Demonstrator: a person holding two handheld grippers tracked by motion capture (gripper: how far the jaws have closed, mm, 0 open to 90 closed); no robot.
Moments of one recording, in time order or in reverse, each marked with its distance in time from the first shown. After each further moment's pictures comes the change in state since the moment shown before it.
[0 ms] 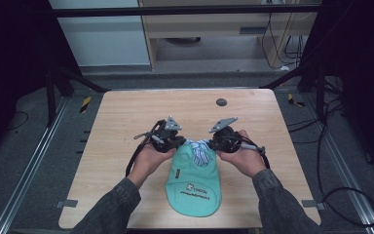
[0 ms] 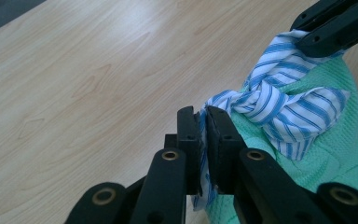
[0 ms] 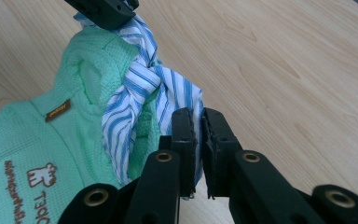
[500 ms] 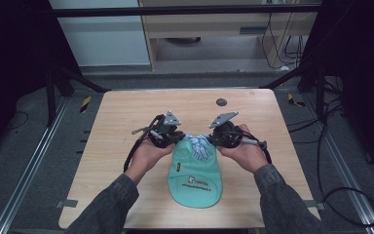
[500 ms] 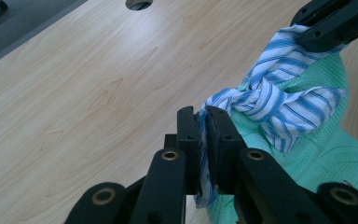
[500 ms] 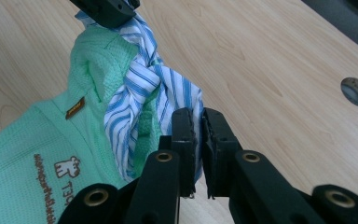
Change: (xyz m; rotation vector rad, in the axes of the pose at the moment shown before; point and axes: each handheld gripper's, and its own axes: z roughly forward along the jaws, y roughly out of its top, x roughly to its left) left arm 0.004 0.015 -0.015 -0.014 0.016 0.023; right arm -0.003 0.015 -0.014 -0.023 -0.017 -0.046
